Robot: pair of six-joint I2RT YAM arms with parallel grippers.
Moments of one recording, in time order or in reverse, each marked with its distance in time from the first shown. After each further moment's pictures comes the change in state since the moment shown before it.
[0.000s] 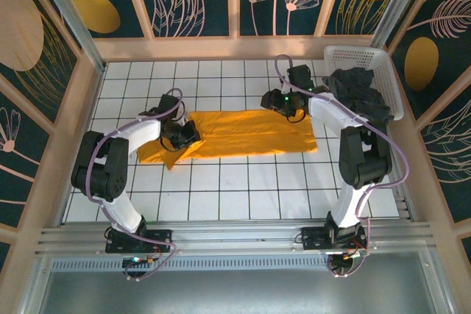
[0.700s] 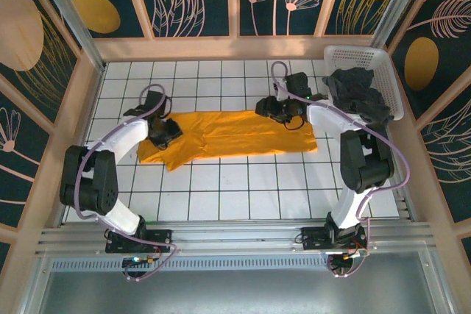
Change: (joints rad) left arm 0.159 -0.142 0.005 -0.156 -0.374 -0.019; right arm 0.058 -0.039 -0.089 0.100 -0.138 -0.015
